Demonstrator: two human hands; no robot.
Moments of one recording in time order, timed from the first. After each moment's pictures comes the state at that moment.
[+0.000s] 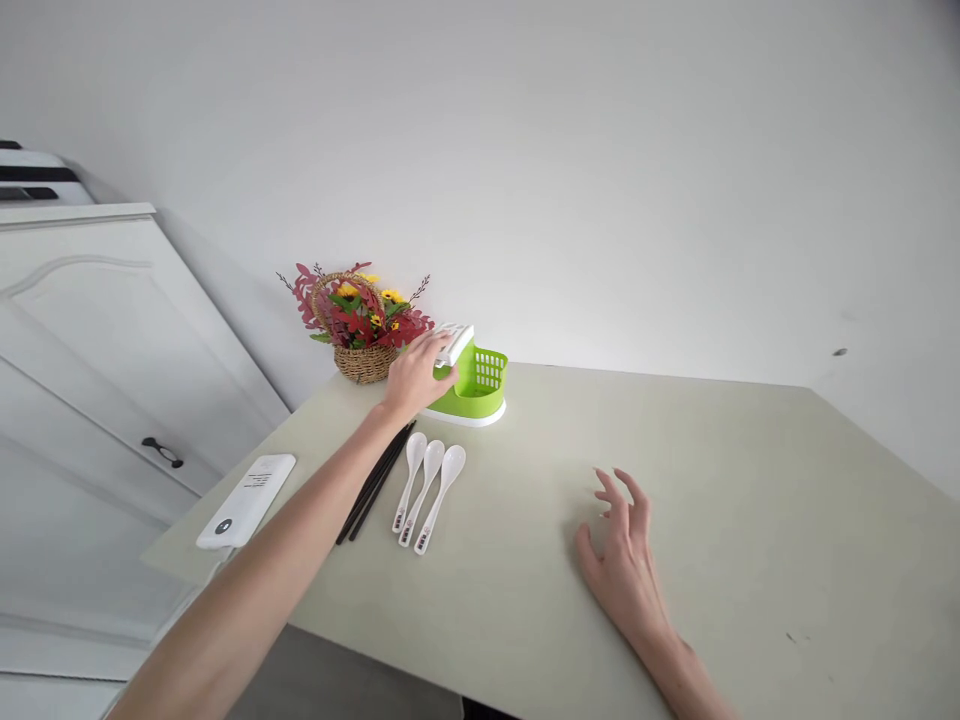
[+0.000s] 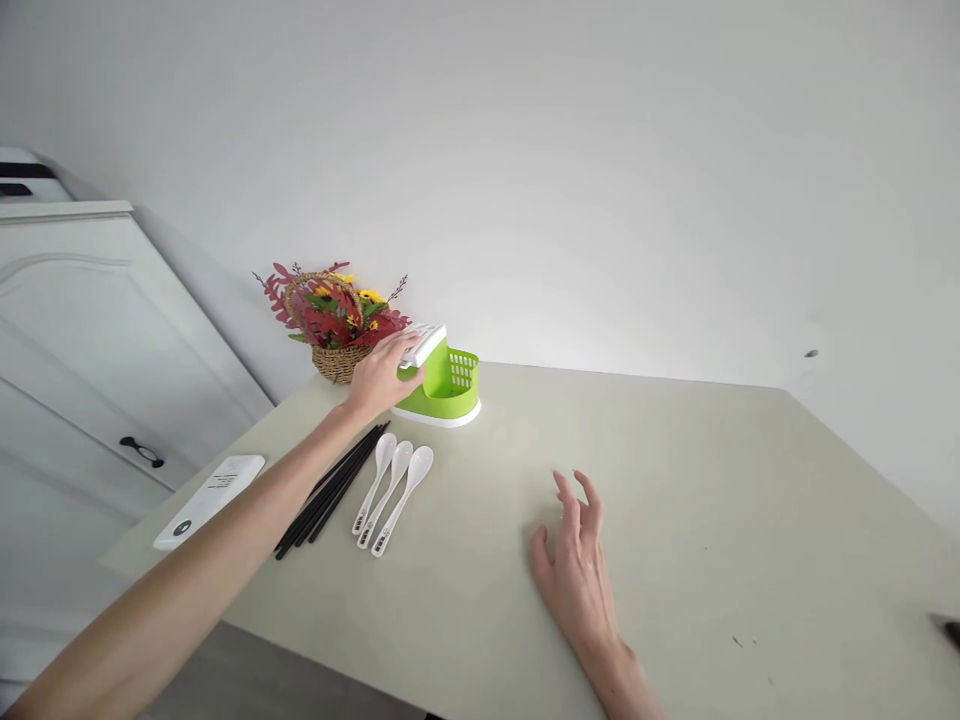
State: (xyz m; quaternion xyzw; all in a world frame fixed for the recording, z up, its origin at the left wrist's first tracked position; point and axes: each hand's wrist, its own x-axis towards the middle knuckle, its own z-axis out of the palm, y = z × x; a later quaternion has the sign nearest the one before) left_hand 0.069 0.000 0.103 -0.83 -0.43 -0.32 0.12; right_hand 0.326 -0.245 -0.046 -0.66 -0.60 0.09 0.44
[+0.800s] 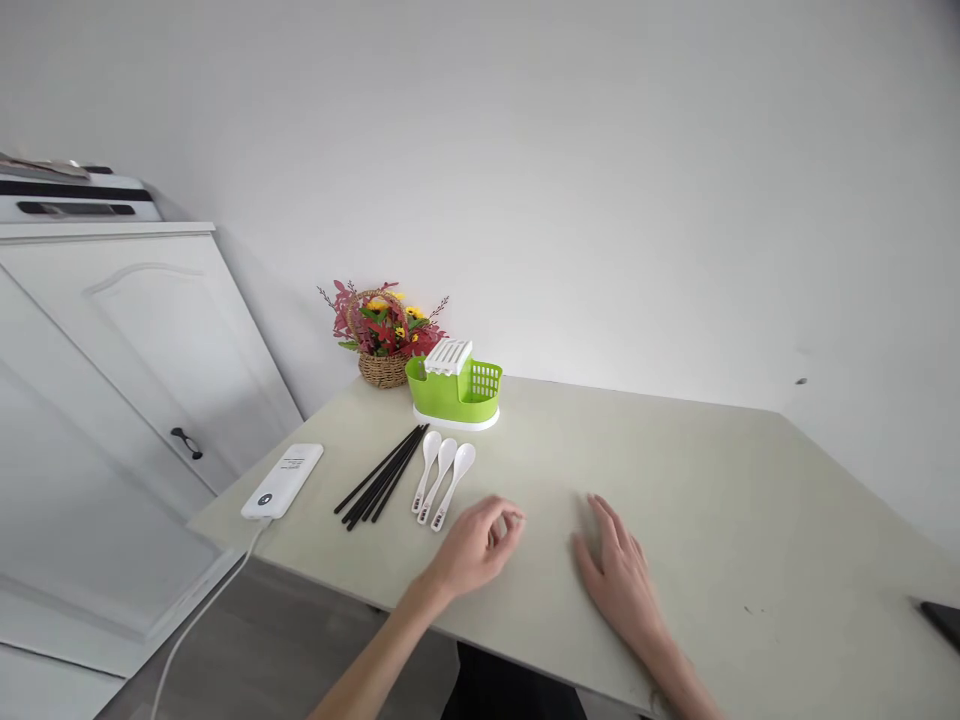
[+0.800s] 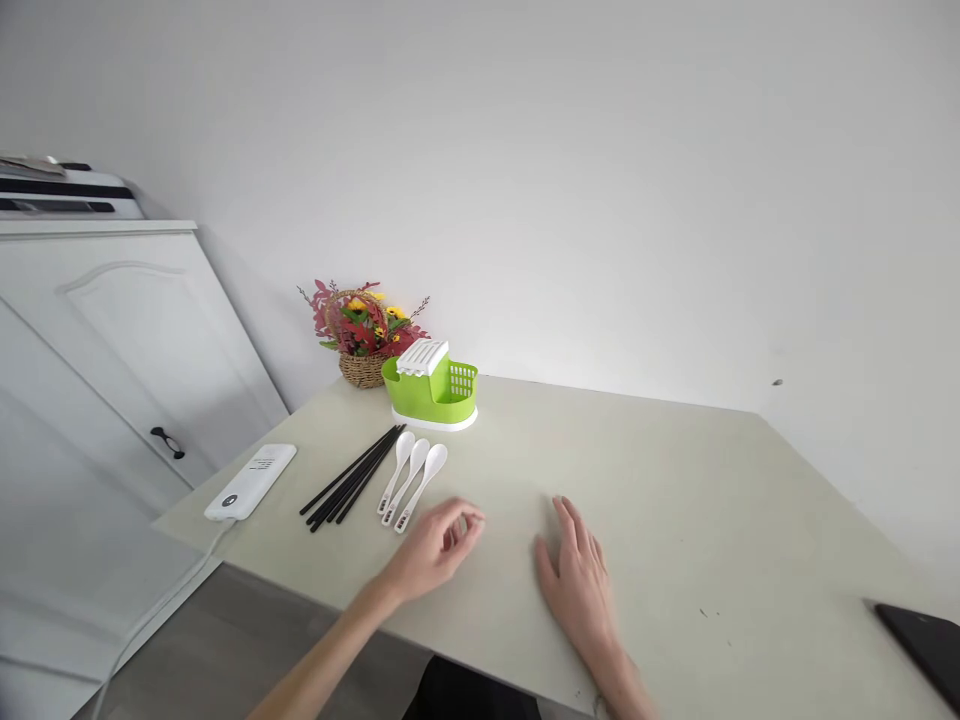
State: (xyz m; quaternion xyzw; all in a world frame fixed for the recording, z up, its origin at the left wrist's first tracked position) left_hand 0.098 -0.232 0.016 -0.83 -0.38 -0.29 -0.29; right_hand 0.333 -0.275 -0.077 -0.67 -0.64 0.05 0.38
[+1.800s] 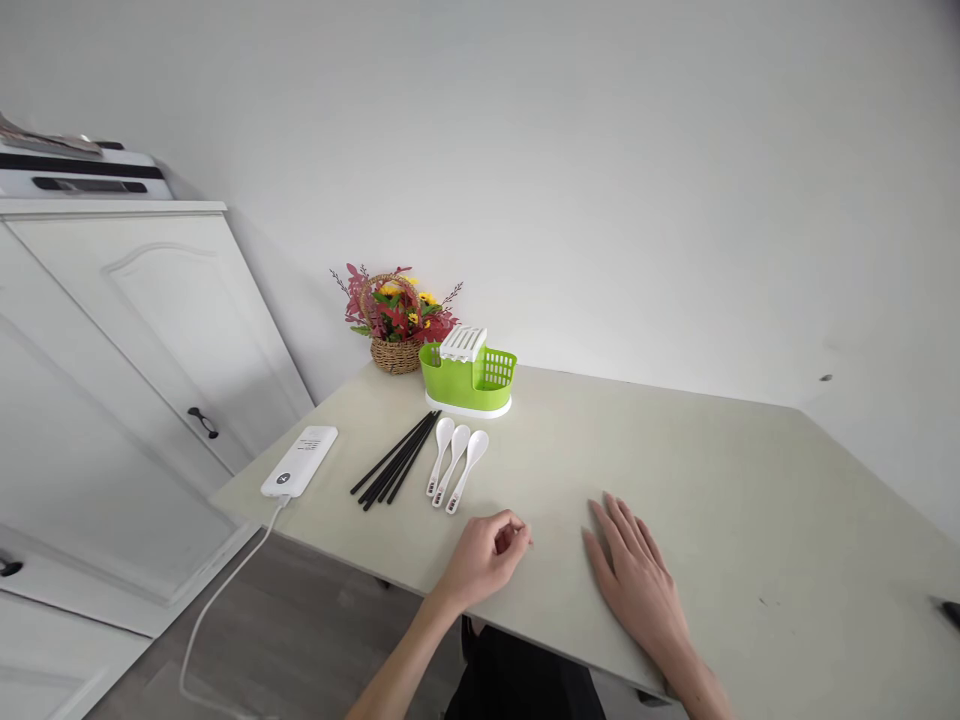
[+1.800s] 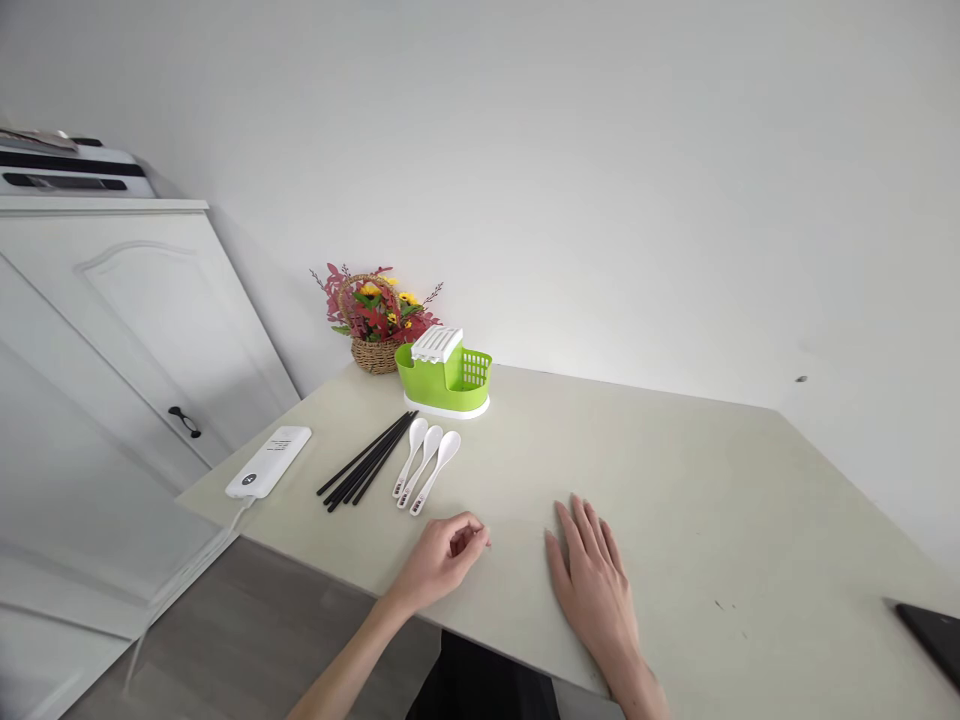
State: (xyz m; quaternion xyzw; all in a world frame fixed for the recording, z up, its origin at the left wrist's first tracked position) left_hand 0.091 -0.258 0.002 -0.73 -0.44 -0.29 -0.43; right_hand 0.329 -0.295 -0.080 -0.70 -0.67 0.01 0.27
